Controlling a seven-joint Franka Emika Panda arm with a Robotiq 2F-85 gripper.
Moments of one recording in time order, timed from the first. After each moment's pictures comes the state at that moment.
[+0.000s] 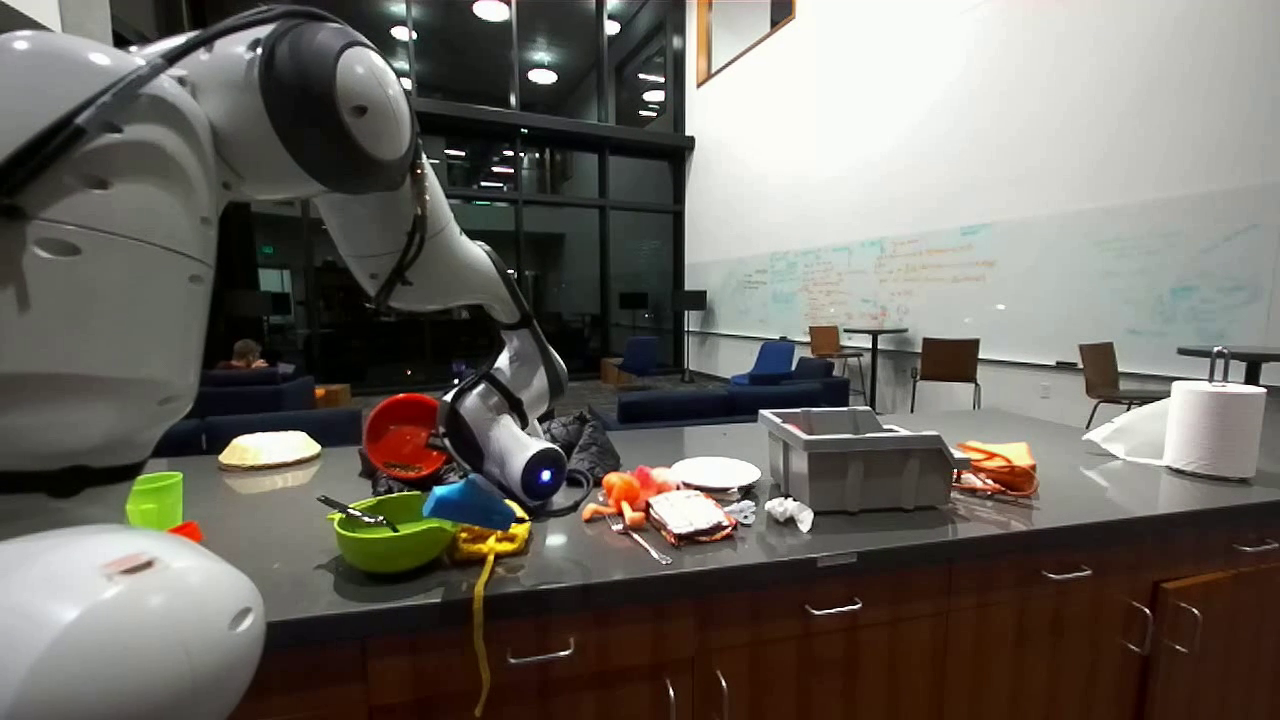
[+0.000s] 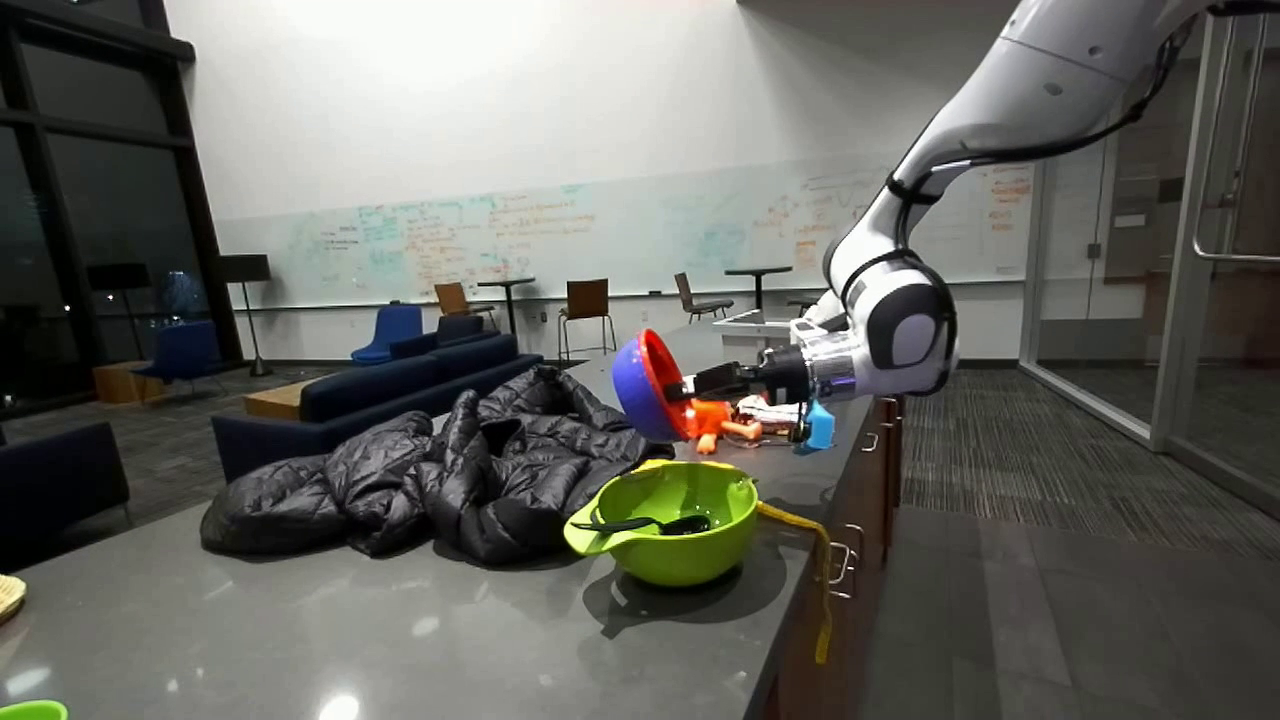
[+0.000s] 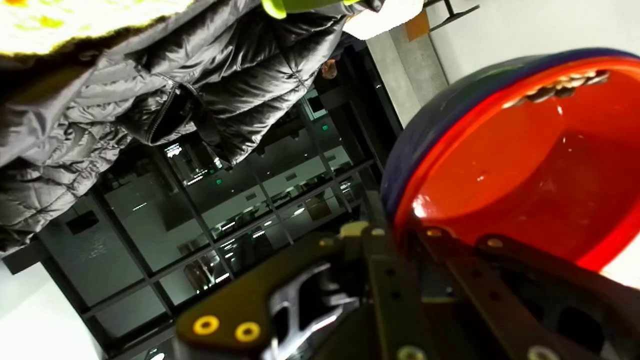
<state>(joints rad) 0.11 0.21 0.09 -2.32 2.06 2.00 -2.17</state>
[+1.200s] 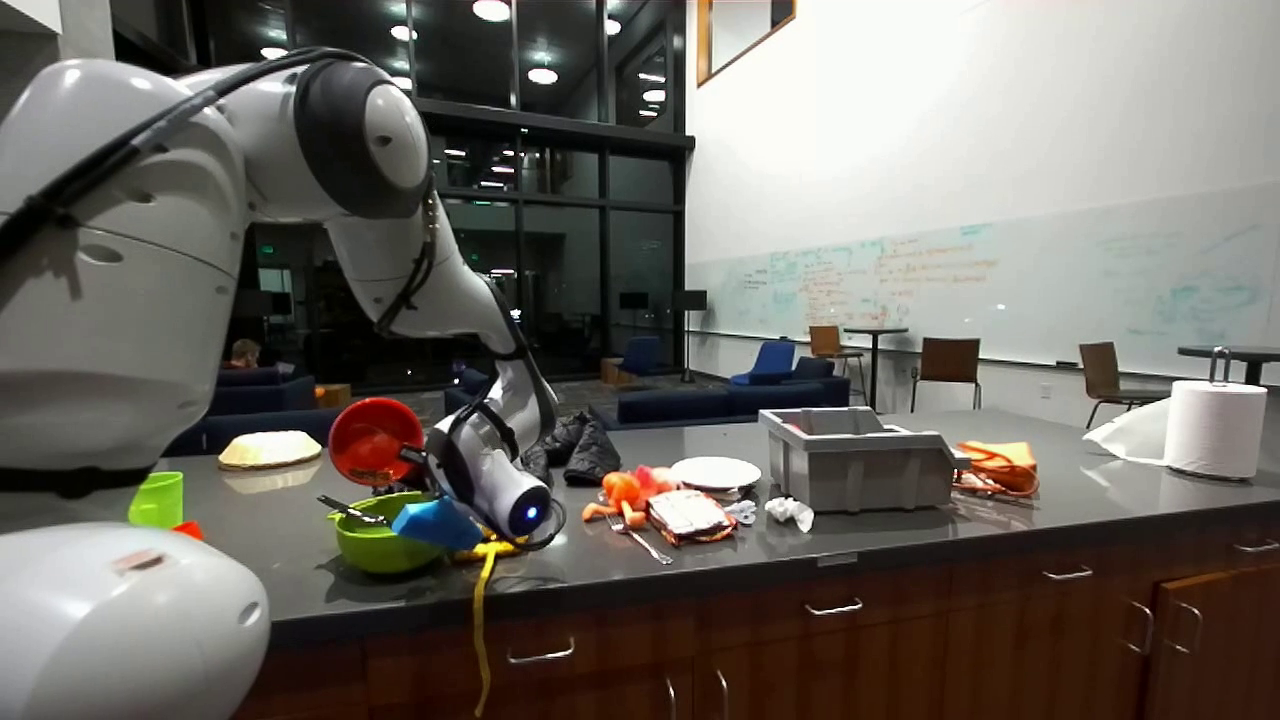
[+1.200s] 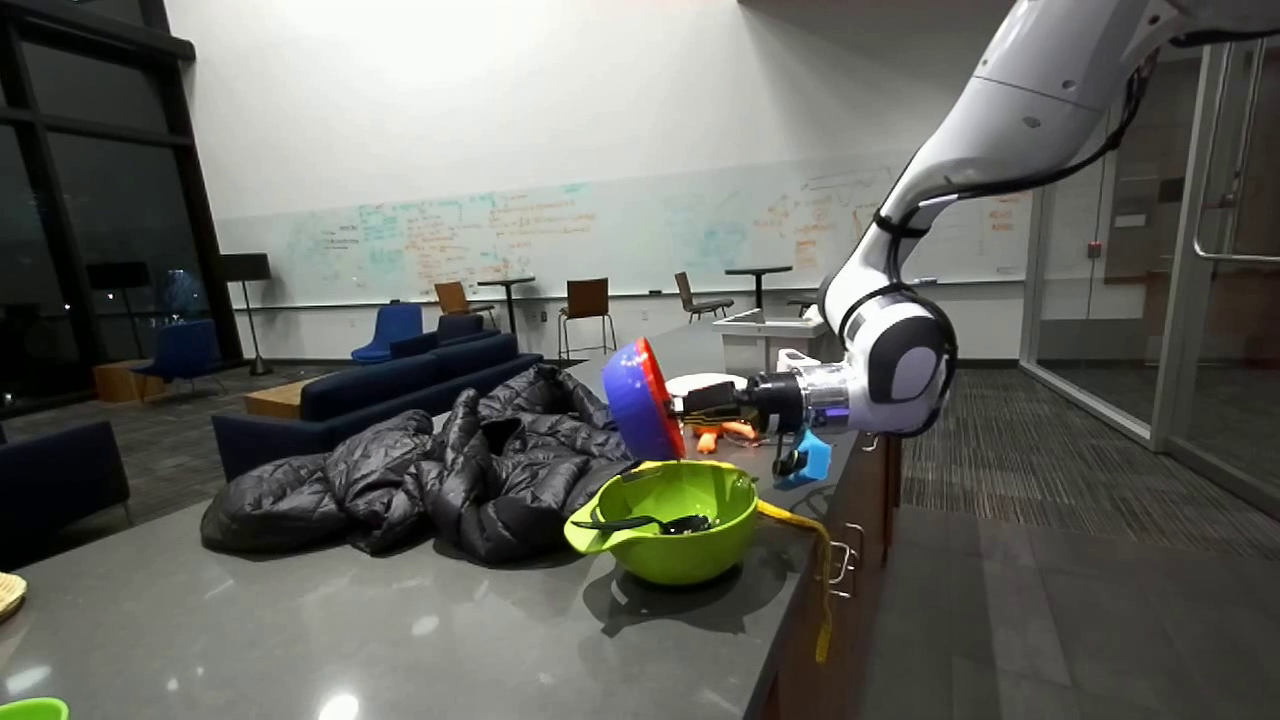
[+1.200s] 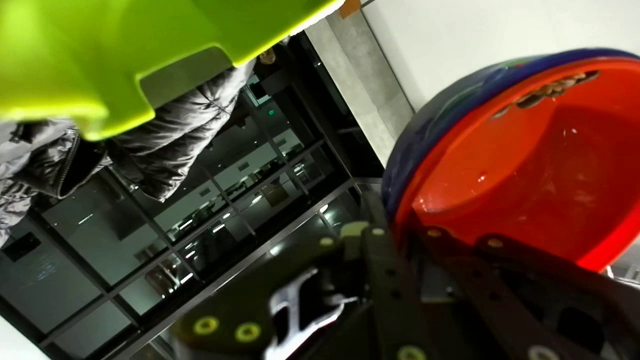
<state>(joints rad) 0.15 0.29 0.08 -2.34 2.06 1.81 -2.17</state>
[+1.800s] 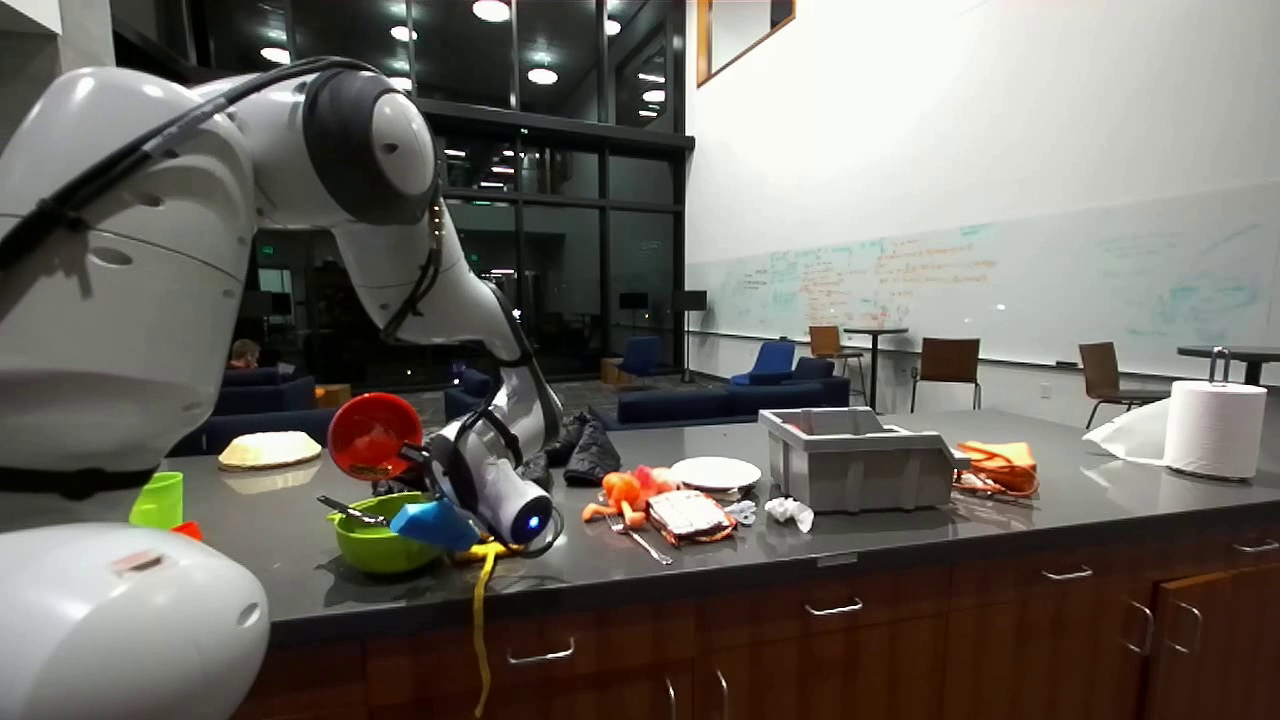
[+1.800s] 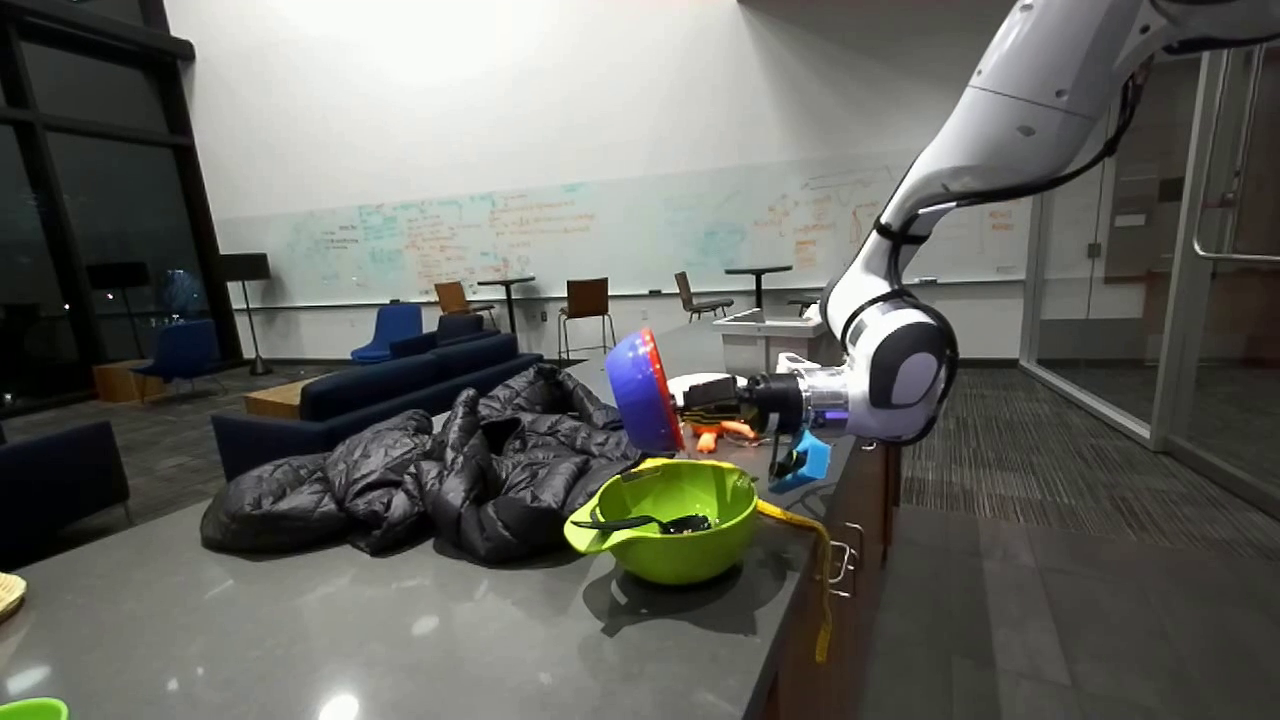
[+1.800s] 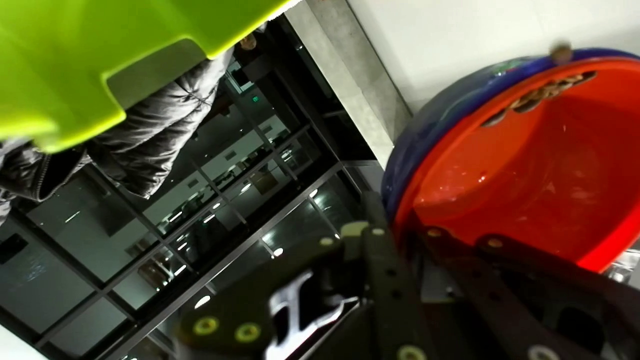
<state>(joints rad) 0.14 0.31 0.07 -2.33 2.06 1.73 -2.15</state>
